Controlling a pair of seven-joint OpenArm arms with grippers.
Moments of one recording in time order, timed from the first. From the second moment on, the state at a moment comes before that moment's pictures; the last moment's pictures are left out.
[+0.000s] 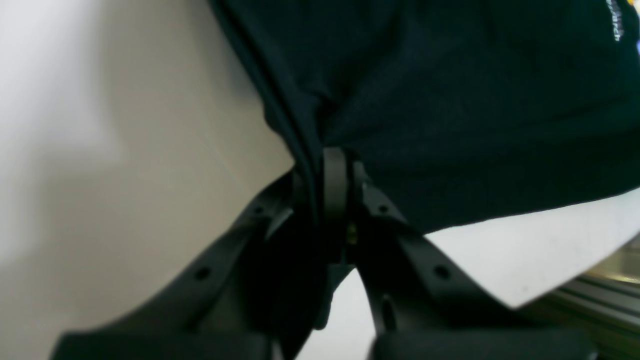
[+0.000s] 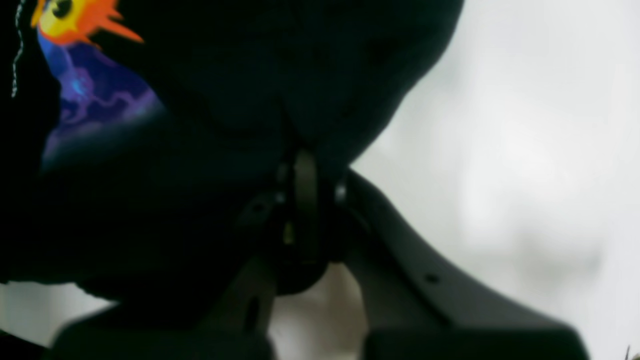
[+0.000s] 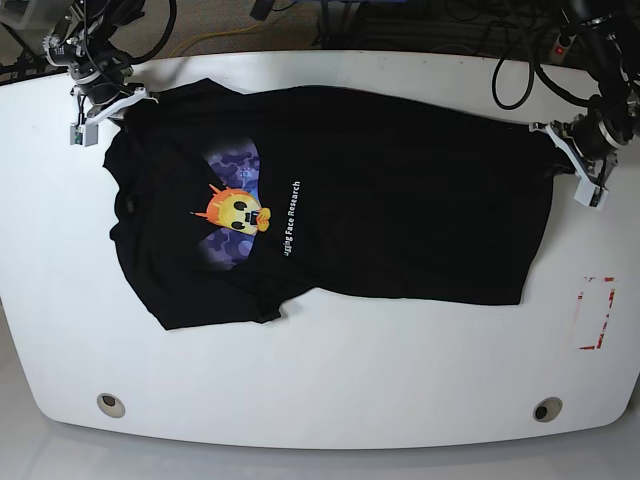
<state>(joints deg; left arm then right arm) 13.9 -21.4 -34.1 98.3 -47.2 -42.7 67.6 -17.9 2.0 49.0 95.1 31.1 40.9 -55.6</state>
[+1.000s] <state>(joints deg) -17.4 -24.9 -27.1 112.0 -36.8 -39.3 69.3 12.9 18.6 27.6 93.0 30.4 40.8 -57.1</state>
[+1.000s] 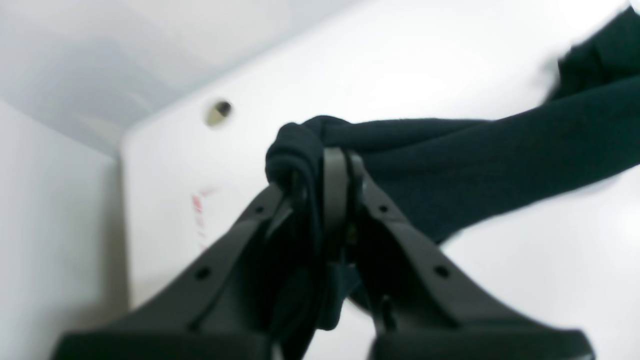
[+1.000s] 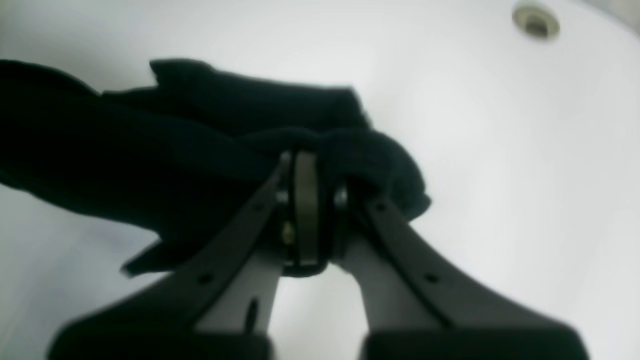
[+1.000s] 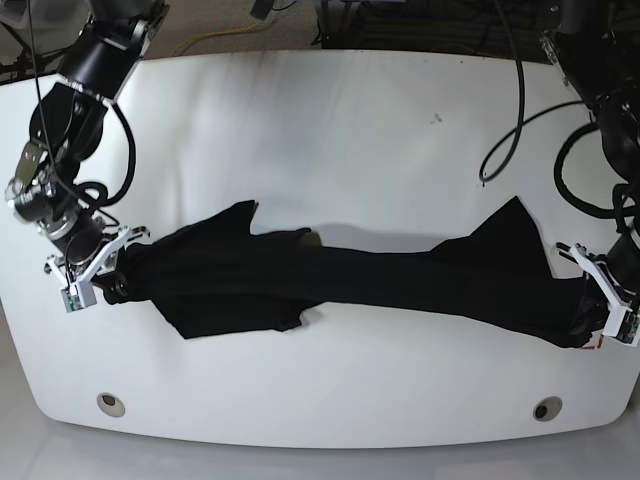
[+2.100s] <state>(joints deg) -43.0 -30.8 -25.0 109.3 -35.5 -39.7 78.4 41.4 31.4 13.1 85.9 33.7 41.6 -65.0</state>
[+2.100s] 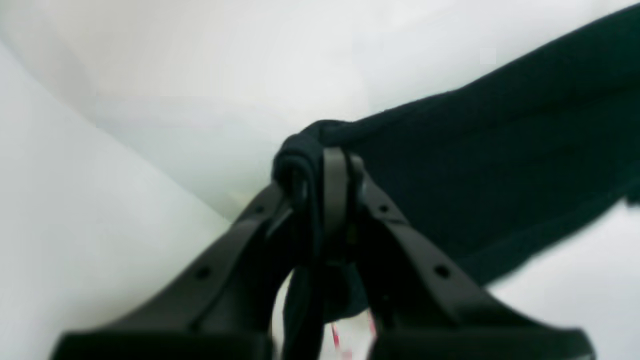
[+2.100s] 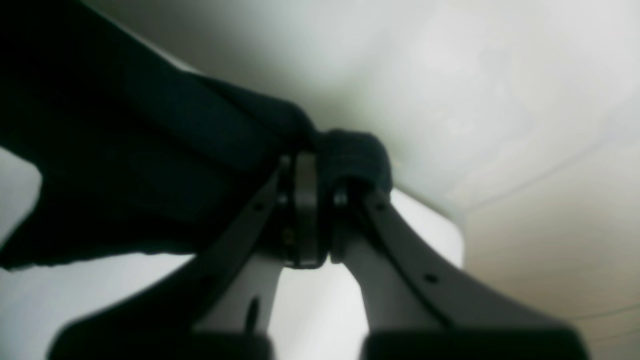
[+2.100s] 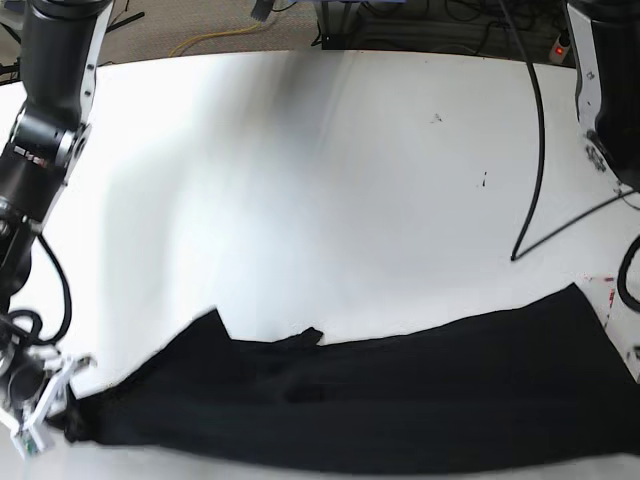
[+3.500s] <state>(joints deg) 30.0 -26.5 -38.7 112.0 -41.8 -41.3 77.4 -19.1 16.6 35.7 97.0 40.7 41.1 -66.3</state>
